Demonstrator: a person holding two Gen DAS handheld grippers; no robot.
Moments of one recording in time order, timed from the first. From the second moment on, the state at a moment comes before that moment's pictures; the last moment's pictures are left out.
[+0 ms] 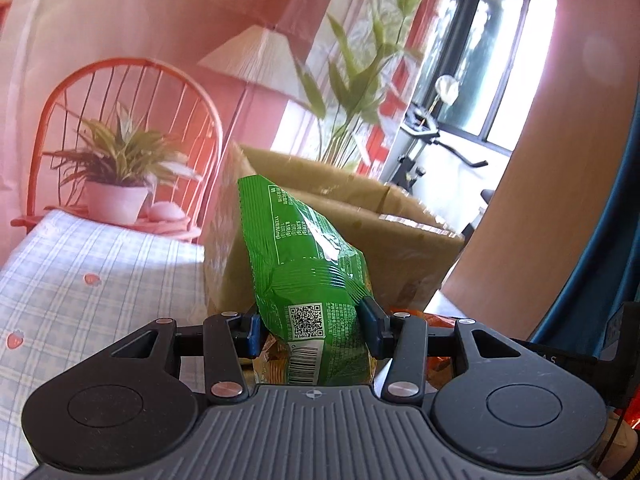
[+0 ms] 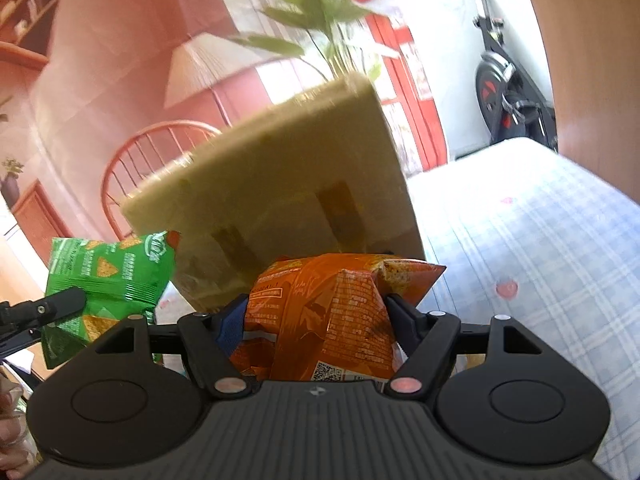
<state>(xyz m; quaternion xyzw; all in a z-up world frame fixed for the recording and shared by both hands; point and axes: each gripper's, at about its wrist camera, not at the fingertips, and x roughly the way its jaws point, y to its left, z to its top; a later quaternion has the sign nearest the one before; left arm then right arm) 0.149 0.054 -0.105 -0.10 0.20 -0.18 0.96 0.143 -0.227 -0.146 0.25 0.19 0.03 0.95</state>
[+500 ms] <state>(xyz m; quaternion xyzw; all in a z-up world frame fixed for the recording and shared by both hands) 0.153 0.043 -0.039 -0.07 0.14 -0.20 0.97 0.128 -0.225 -0.071 0.22 0.10 0.07 0.97</state>
